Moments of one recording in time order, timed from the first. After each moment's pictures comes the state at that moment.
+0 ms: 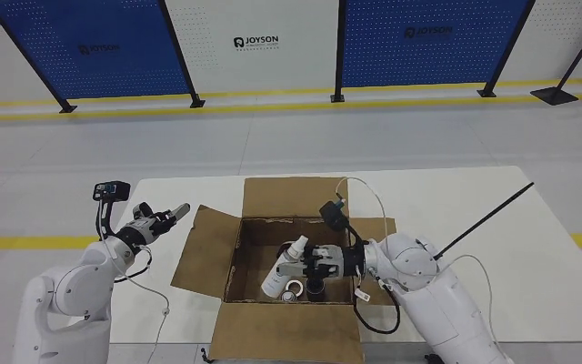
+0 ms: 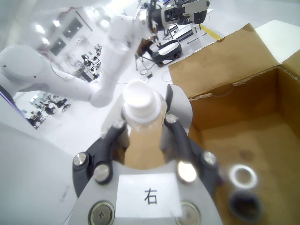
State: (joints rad) left arm 1.52 -1.09 -1.96 -1.97 0.64 -0.07 -0.87; right arm -0.98 -1.38 1.01 -1.40 0.07 -0.76 1.06
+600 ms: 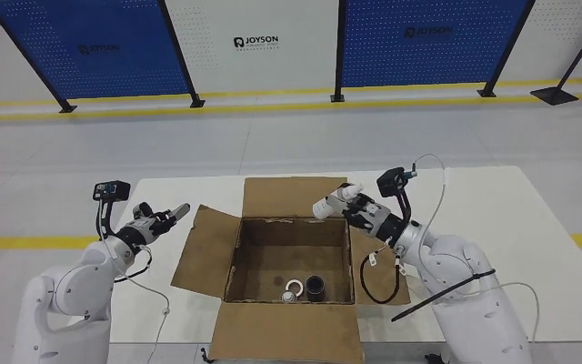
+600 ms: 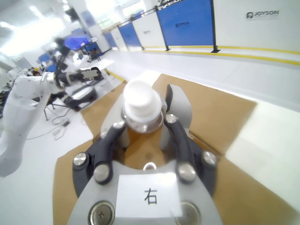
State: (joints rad) left arm 1.52 -1.09 -1.96 -1.97 0.64 -0.07 -0.87; right arm -1.13 -1.34 1.24 -1.68 -0.60 -0.42 0.55
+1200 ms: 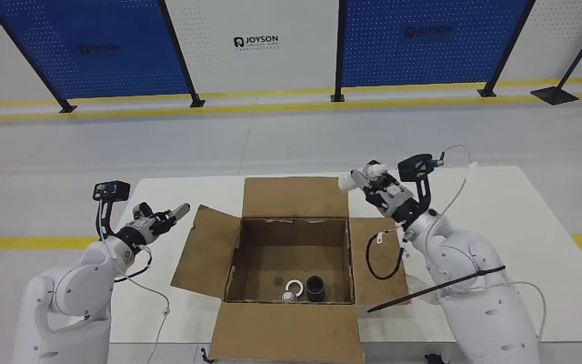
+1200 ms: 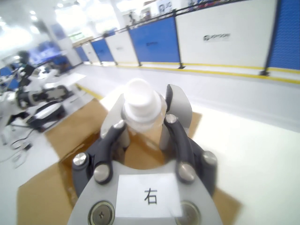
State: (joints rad) left arm 1.52 -1.09 -1.96 -1.97 0.64 -0.07 -0.87; right arm -1.11 -1.32 1.32 -1.68 -0.89 -0.28 0.35
